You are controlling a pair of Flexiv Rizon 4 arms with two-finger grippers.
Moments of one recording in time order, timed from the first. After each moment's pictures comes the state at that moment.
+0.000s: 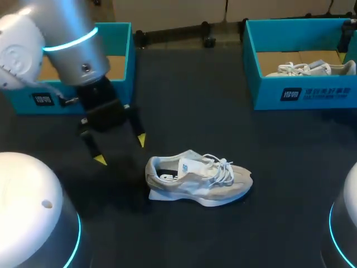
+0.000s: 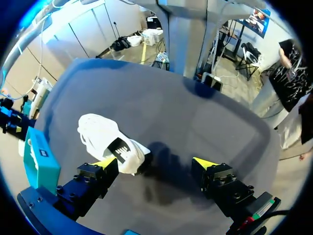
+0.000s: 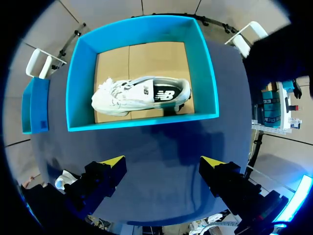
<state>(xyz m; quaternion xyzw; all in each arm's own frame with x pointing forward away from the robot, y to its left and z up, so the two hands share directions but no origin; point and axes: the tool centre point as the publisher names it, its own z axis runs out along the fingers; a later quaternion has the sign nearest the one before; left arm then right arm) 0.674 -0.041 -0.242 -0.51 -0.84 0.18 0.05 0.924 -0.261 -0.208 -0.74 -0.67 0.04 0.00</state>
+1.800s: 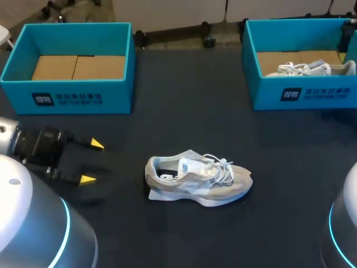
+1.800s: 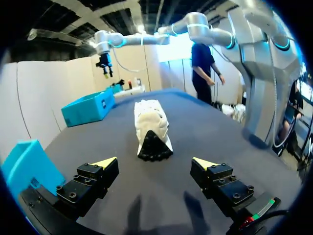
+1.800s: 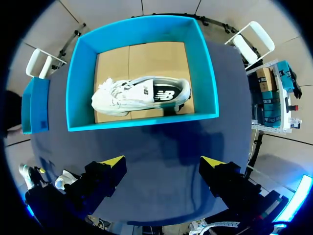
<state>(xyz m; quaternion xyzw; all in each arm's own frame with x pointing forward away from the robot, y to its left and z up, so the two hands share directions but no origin) 0.707 0.038 -0.350 -0.07 -0.83 0.55 -0.01 0.924 -0.262 -0.207 -0.74 -0.67 0.04 0.00</state>
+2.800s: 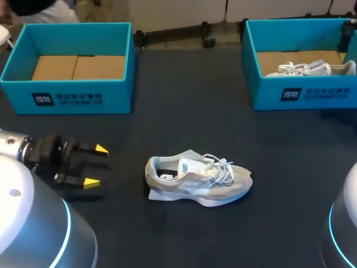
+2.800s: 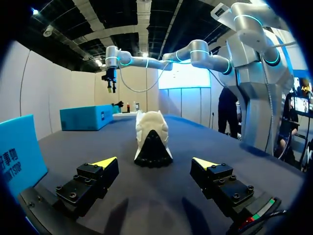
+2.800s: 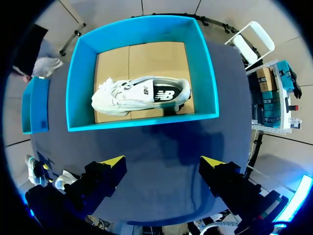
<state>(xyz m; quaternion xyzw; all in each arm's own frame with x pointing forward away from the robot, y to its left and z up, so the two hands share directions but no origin) 0.711 0.027 -0.377 -0.05 -0.76 0.64 0.04 0.924 -0.261 -0.207 -0.74 -0.67 0.04 0.00</state>
